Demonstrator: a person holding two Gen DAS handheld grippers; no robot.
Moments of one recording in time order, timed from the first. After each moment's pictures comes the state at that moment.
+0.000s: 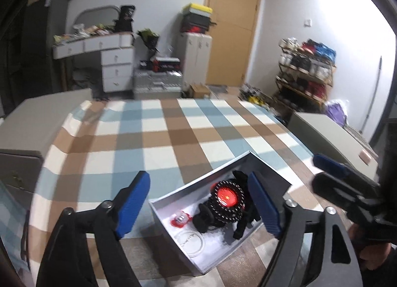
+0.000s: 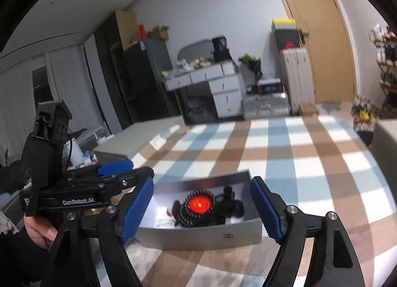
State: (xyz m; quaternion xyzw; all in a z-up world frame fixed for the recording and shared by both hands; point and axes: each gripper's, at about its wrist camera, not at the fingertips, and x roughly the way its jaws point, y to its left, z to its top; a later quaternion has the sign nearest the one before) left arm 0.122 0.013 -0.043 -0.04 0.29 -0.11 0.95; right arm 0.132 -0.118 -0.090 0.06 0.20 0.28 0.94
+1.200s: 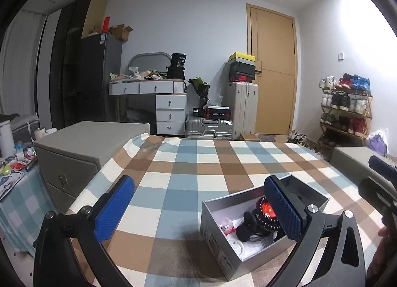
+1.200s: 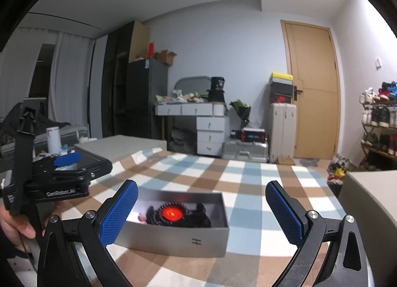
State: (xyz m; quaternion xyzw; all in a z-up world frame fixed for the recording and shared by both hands) left arm 0.073 0.025 -0.064 -0.03 0.14 0.05 0.99; right arm 0.094 -0.120 -0.106 -0.03 0.08 0.22 0.97
